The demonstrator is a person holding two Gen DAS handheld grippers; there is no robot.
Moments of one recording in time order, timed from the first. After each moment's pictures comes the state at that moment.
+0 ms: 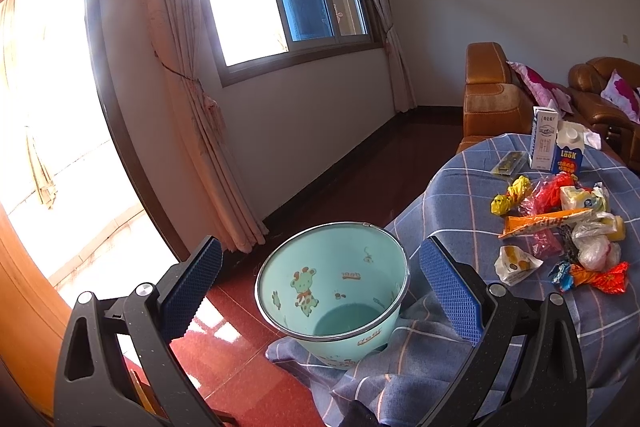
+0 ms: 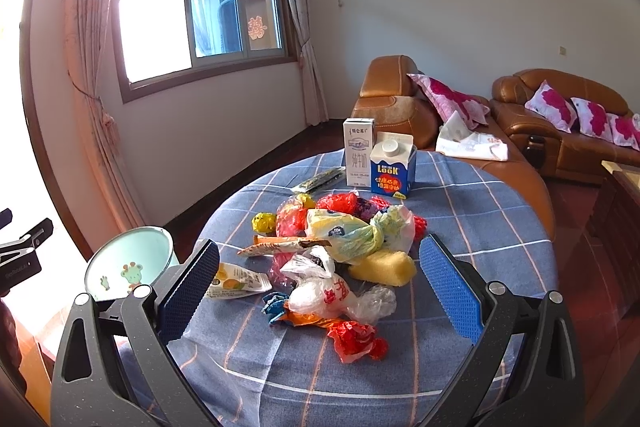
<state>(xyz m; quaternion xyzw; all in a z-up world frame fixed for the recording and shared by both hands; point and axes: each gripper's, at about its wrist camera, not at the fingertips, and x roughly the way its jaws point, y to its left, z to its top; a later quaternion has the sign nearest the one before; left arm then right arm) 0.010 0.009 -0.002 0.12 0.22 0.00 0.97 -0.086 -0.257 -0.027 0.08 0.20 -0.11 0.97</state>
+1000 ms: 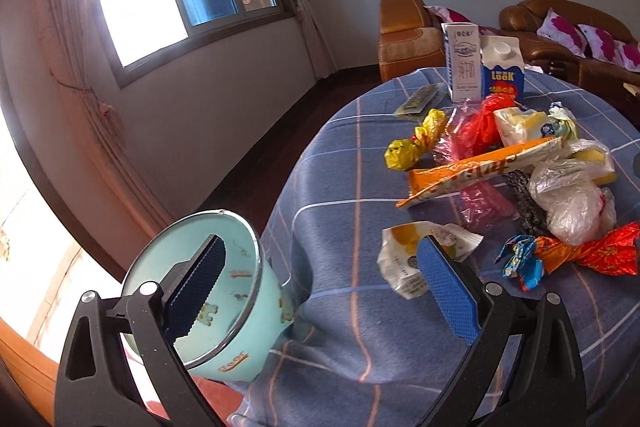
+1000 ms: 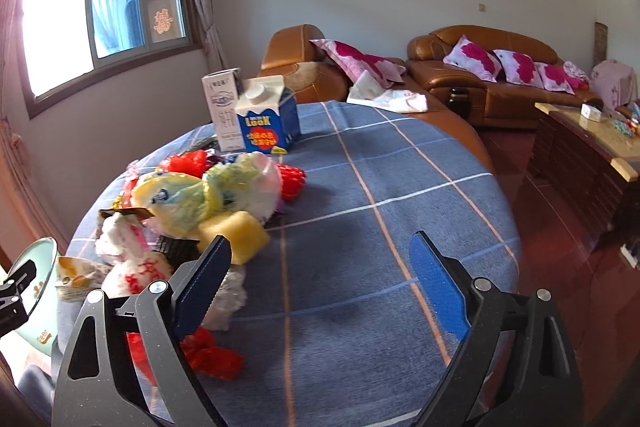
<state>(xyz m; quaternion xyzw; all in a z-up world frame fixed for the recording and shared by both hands) 0.067 -0.129 -0.099 0.19 0.27 -0.12 0.93 -0.073 -0.360 -0.113 0.14 0.24 -0.26 0.92</state>
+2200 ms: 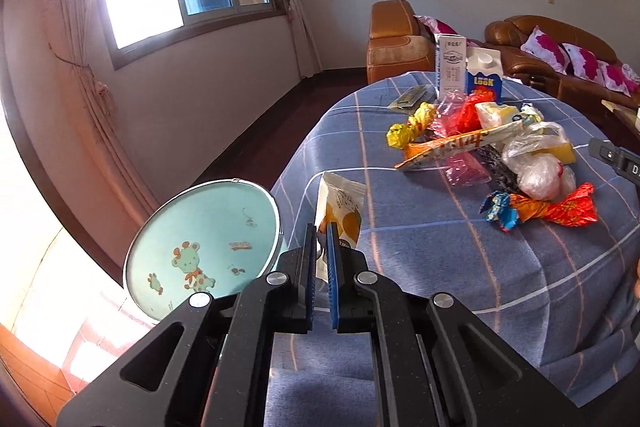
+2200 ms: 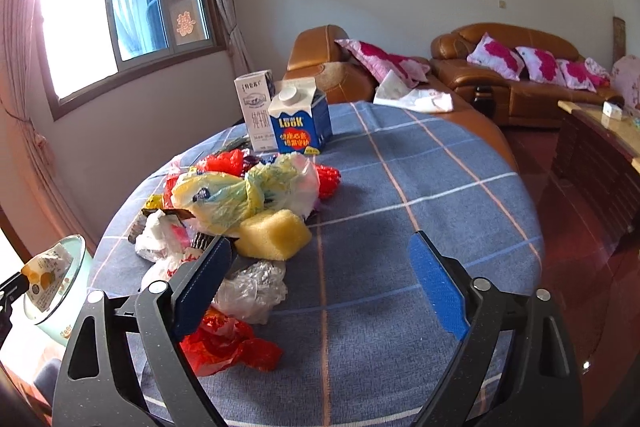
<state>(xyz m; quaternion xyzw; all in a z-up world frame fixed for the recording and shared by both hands) 0.033 -0.058 -0.080 0.14 0.29 -0.16 0.93 -0.077 -0.345 -0.106 0.16 0.24 -0.20 0.94</state>
